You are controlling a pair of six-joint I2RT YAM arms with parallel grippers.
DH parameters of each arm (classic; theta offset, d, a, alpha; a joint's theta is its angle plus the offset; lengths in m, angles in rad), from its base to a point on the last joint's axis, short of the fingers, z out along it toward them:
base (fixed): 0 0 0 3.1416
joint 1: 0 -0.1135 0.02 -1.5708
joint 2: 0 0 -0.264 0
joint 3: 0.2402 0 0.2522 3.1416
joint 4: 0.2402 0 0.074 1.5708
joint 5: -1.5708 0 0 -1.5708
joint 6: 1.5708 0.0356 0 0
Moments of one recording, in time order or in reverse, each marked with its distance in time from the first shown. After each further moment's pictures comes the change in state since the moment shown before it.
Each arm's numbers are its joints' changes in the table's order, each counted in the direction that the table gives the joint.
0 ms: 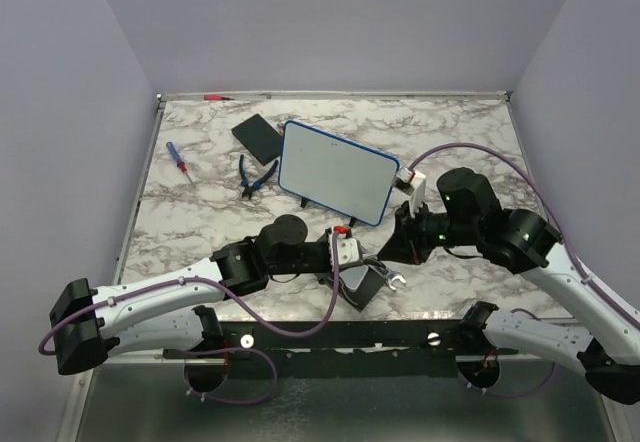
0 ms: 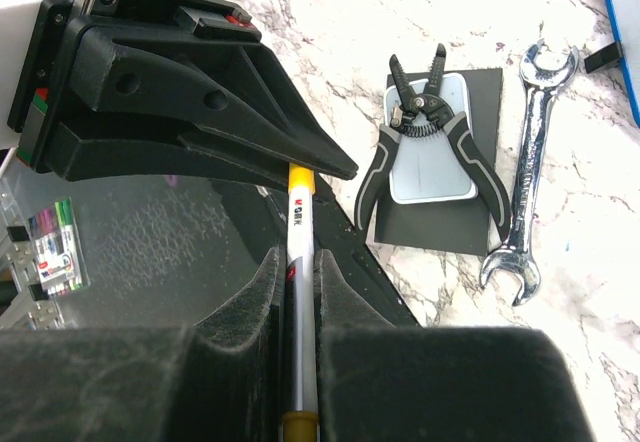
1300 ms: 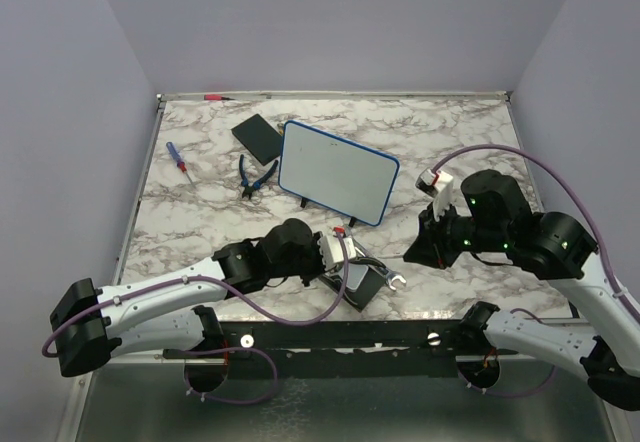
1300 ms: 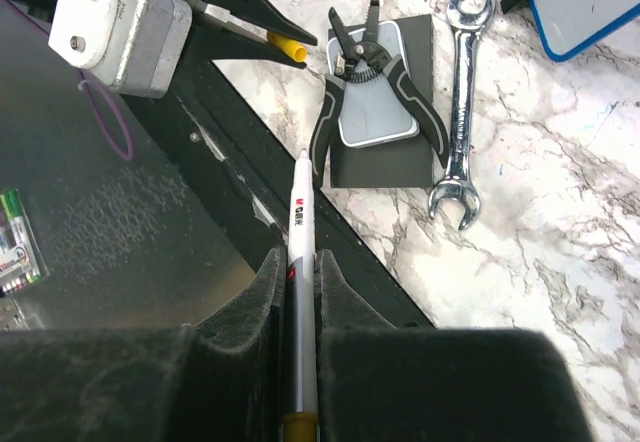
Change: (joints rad) left arm -0.030 -0.010 -0.043 0.202 0.142 -0.006; right arm 0.002 0.044 0.149 0.255 -0.109 -0.048
